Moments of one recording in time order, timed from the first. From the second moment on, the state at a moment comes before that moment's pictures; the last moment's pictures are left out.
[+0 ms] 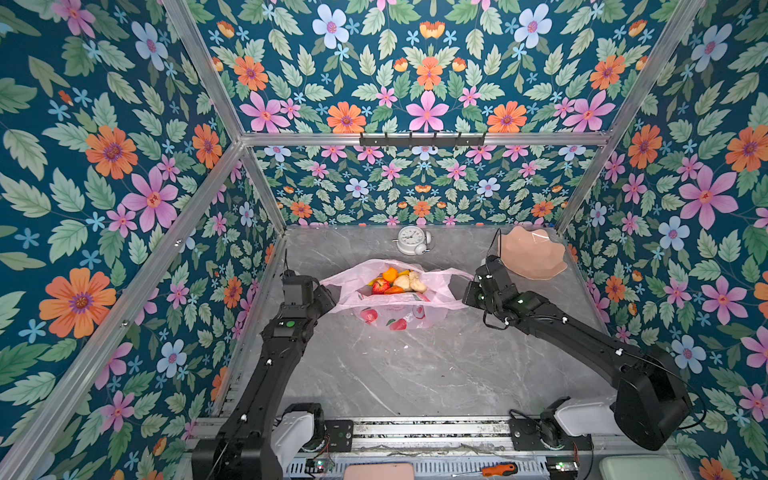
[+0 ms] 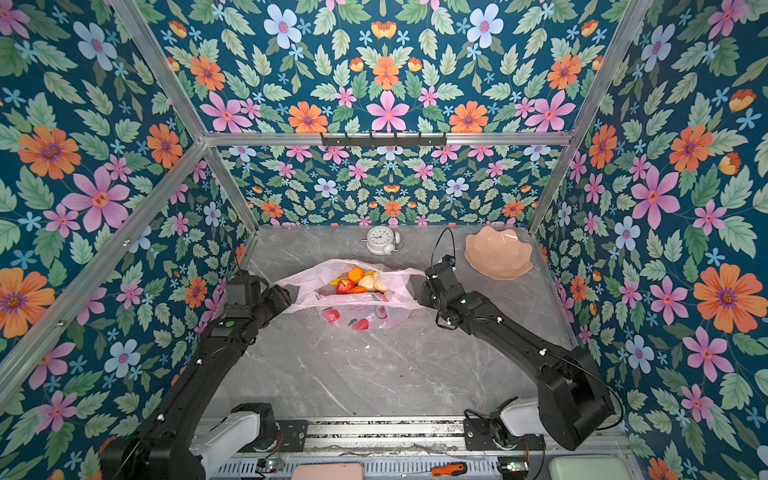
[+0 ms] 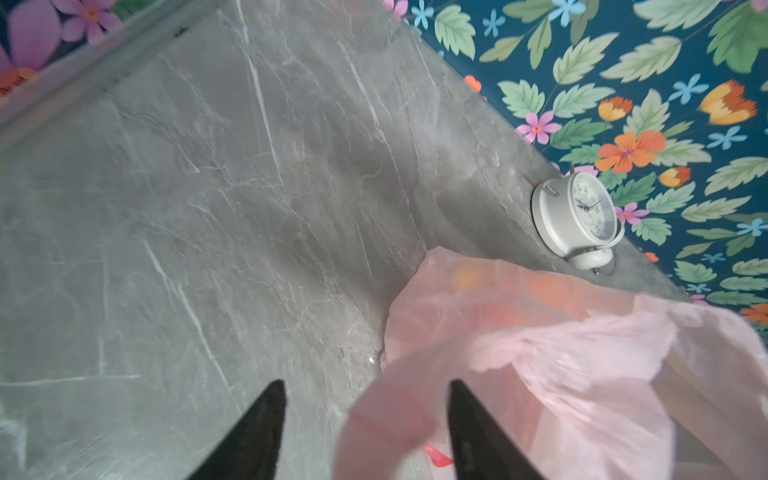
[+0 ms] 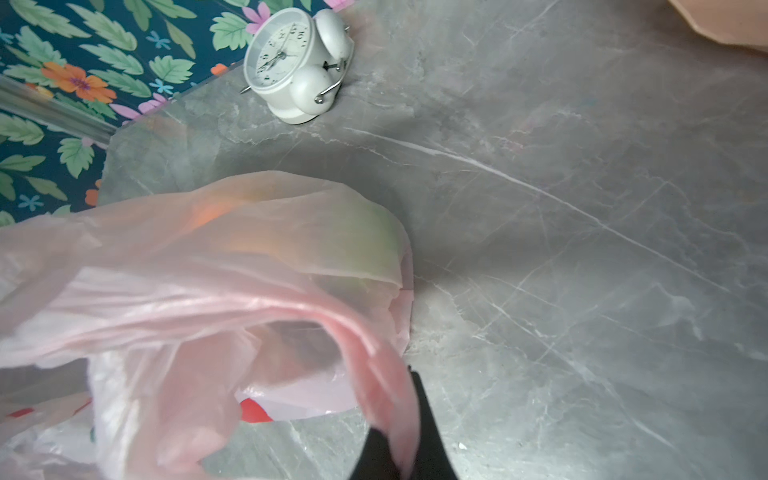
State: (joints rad) left arm -0.06 0.97 0.74 -0.45 -0.07 -0.62; right arm 0.55 1.37 0.95 -0.35 0.15 0.71
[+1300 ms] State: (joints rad) left arm -0.66 1.79 1.42 -1.02 -0.84 -0.53; right arm 0.58 1.30 0.96 -0.38 0.16 0.67
